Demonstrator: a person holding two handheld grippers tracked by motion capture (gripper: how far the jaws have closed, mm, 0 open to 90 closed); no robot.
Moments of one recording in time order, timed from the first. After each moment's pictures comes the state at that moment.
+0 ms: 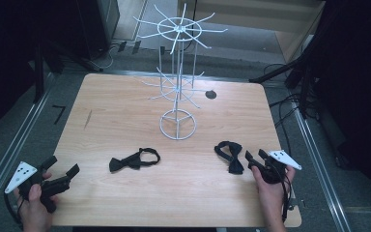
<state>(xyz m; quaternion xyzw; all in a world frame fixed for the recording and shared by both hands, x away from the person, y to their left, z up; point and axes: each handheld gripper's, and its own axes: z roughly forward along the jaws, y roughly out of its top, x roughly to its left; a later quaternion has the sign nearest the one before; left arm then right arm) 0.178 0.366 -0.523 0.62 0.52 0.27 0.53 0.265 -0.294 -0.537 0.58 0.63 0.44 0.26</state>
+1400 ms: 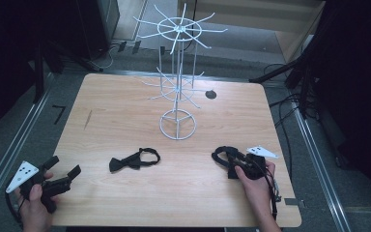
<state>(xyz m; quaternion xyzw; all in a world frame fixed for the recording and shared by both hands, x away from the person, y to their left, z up) 0.179 0.363 -0.523 0.63 0.51 0.26 0.52 0.282 -0.252 -0.550 0.54 0.71 0.41 0.18</state>
